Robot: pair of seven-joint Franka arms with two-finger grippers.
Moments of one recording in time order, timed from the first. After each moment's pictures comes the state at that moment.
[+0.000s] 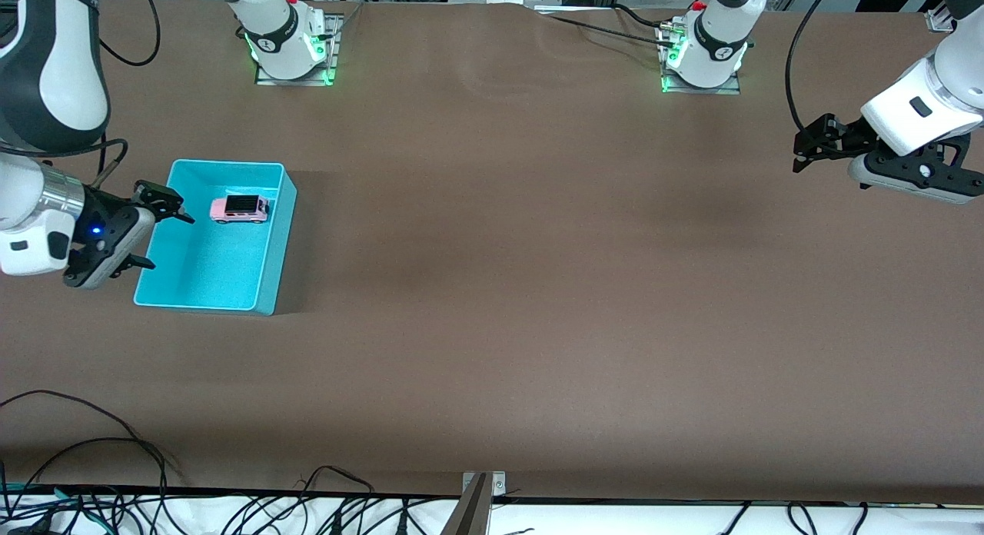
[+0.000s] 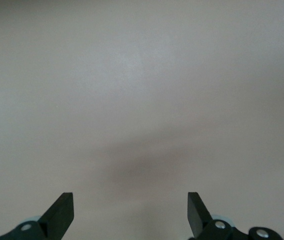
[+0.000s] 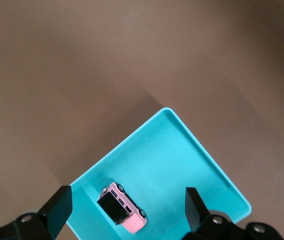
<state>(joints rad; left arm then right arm) -0.08 -0.01 -0.01 -1.65 -0.01 1.59 0.16 0.33 0.26 -0.41 -1.59 0.25 1.74 -0.93</state>
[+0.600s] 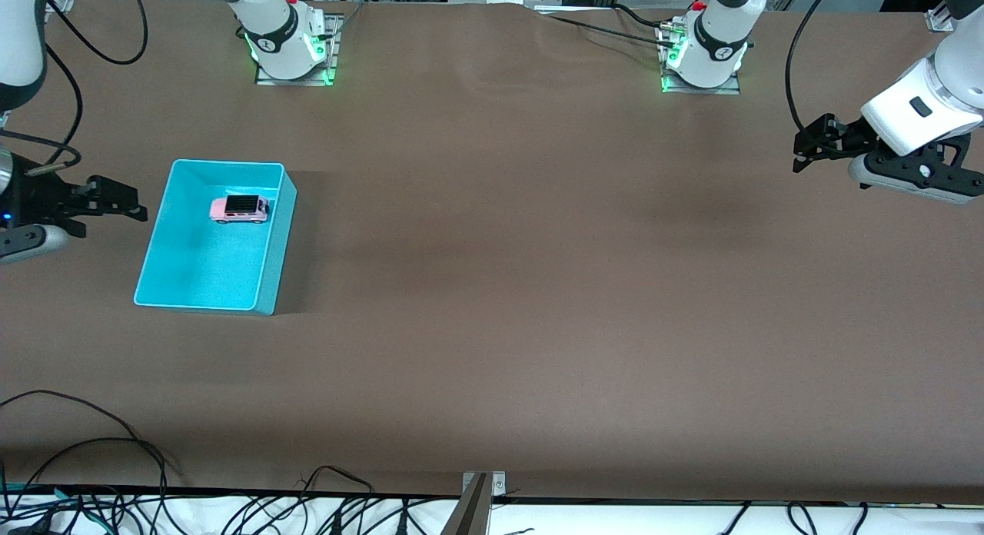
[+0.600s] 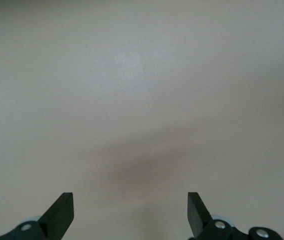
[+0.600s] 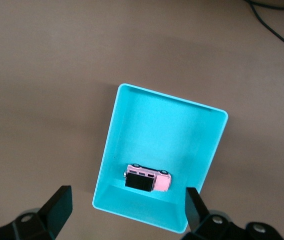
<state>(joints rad) -0.08 -0.01 -0.01 -1.65 -0.01 1.59 0.16 0.33 0.26 -0.46 -1.41 0.17 1.56 -0.34</state>
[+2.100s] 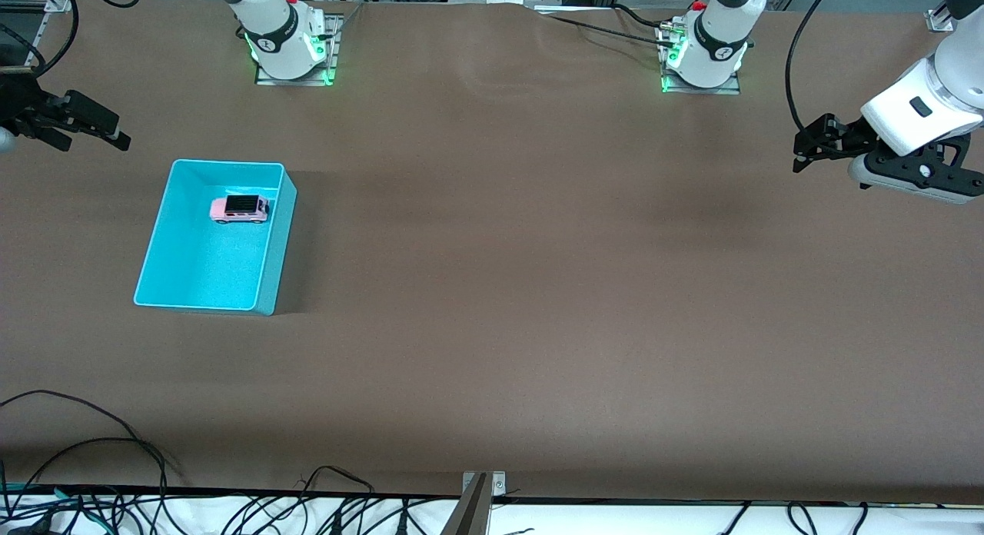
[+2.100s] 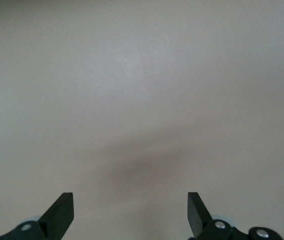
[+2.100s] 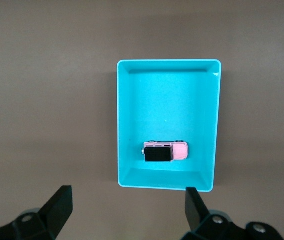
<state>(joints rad) -0.08 -0.01 -0.01 -1.65 -0.01 1.59 0.16 0.35 -0.14 -0.40 -1.78 0.05 1.65 -0.02</state>
